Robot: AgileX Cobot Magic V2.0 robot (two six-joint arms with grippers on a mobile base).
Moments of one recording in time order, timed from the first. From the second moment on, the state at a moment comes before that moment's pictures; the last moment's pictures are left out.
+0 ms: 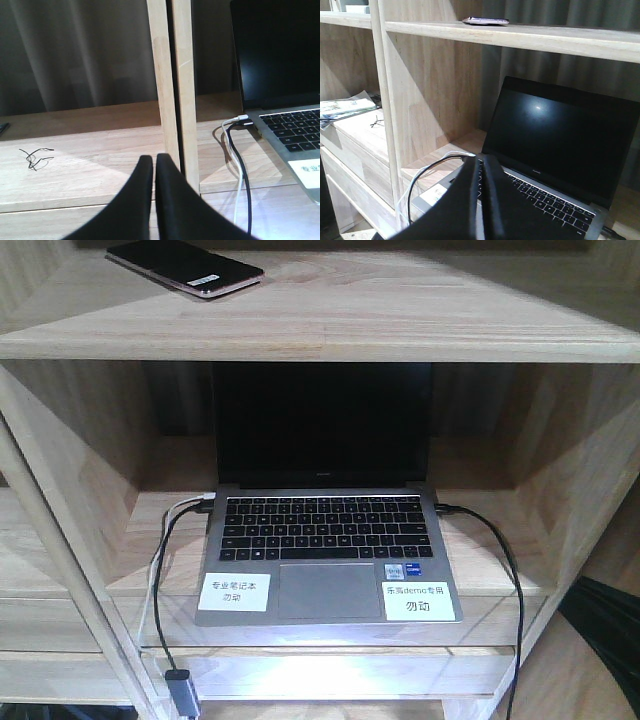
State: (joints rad) left arm 0.01 -0.01 0.03 -0.03 0.18 0.15; right arm 0.45 0.30 -0.33 0.94 0.27 -0.95
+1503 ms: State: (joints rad) left arm 0.01 -0.01 0.03 -0.03 0.18 0.15; right arm 0.45 0.30 -0.33 0.02 0.21 0.05
